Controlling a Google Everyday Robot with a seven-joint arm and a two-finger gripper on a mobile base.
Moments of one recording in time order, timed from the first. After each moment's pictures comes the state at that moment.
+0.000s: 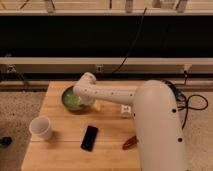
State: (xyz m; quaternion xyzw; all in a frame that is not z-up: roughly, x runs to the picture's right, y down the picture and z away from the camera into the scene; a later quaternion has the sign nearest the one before) arm -0.103 0.118 0.929 -0.20 -0.17 -0.54 0.79
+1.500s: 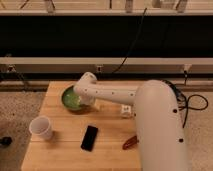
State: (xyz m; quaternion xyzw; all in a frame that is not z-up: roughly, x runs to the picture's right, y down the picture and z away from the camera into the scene) arm -0.101 0.116 0.928 -0.20 -0.18 -0.56 0.78
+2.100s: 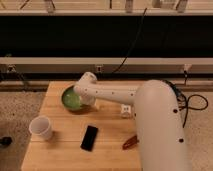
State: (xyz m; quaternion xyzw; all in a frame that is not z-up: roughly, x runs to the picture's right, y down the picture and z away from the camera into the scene) arm -0.099 0.112 0.928 -0.19 -0.18 -0.57 0.78
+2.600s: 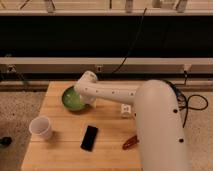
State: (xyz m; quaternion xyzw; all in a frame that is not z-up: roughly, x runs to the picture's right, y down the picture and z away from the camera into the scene) arm -0.100 0.107 0.929 -0.19 -0.18 -0.57 0.78
